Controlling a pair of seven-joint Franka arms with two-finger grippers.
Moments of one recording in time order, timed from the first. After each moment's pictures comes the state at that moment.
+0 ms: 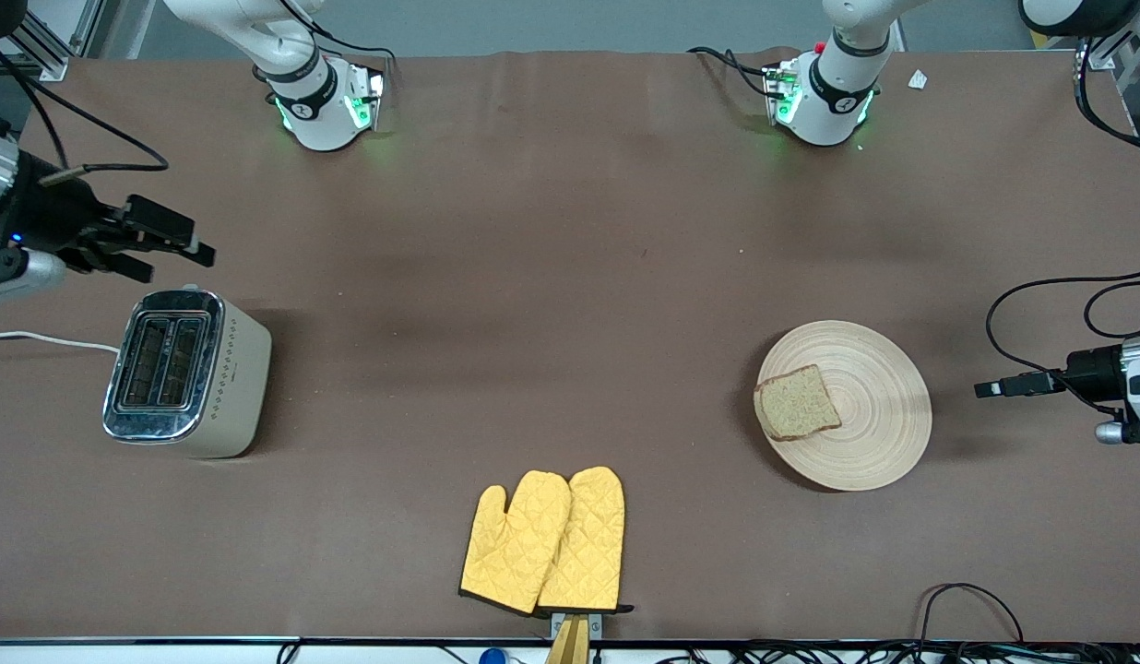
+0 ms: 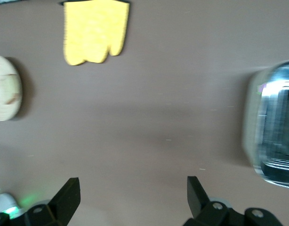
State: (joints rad) left arm 0.46 0.69 -0.08 -1.50 -0.51 1.83 0.48; right arm 0.11 0.08 -0.09 -1.51 0.40 1.58 -0.03
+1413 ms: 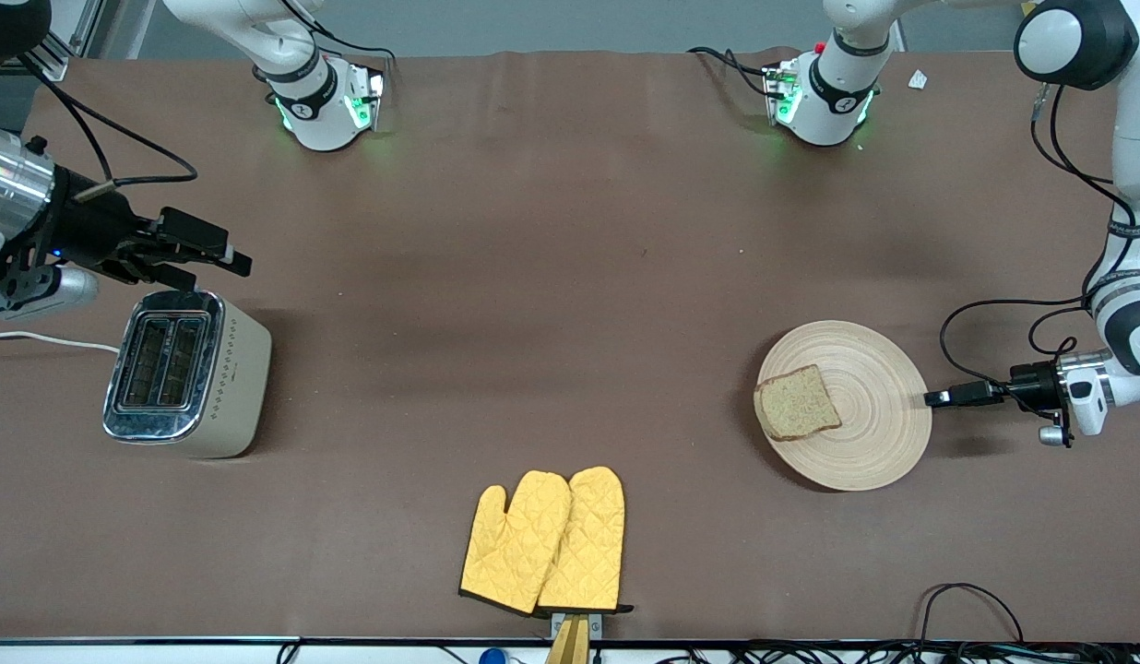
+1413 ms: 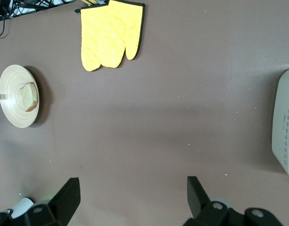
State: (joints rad) left arm 0.48 0.85 -0.10 -1.50 -0.73 1.83 0.70; right arm 0.14 0.09 -0.09 -1.51 0.43 1.62 0.03
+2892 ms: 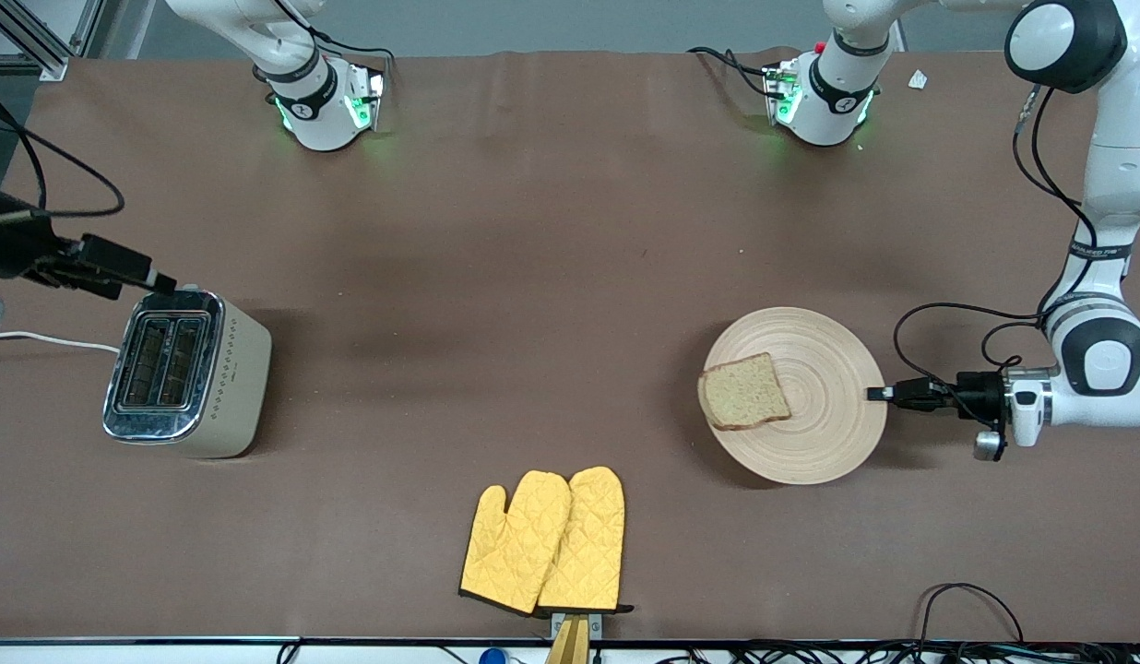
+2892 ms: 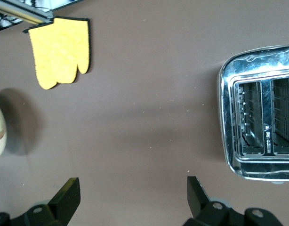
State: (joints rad) left arm 0.48 0.86 -0.31 -1.47 -0.75 1.70 0.74; right arm 0.04 0.12 -0.13 -1.53 0.35 1.63 0.03
